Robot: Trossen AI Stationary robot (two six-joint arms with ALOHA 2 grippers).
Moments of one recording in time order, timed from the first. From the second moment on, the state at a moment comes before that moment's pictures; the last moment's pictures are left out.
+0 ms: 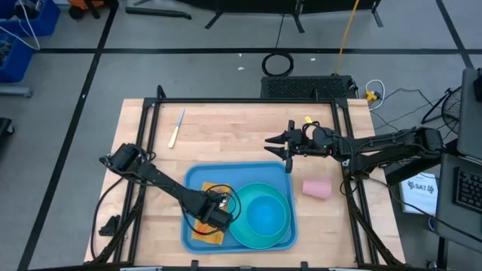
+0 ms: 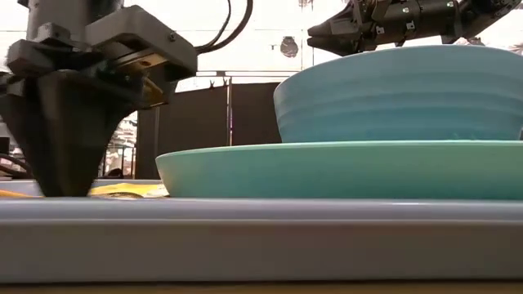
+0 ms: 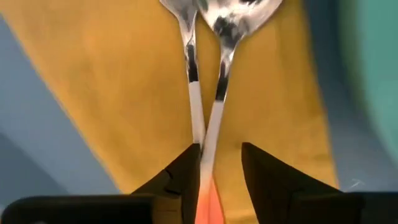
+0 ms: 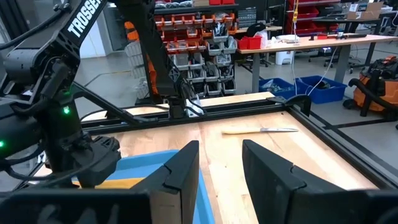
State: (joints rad) left arm -0.49 1.95 1.32 -0.80 0.05 -1.61; right arm -0.06 1.11 0.55 0.50 0.05 0.10
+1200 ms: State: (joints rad) left arm -0.44 1.88 1.30 -0.83 -0.16 -1.34; right arm -0.06 1.11 0.55 0.49 0.05 0.12
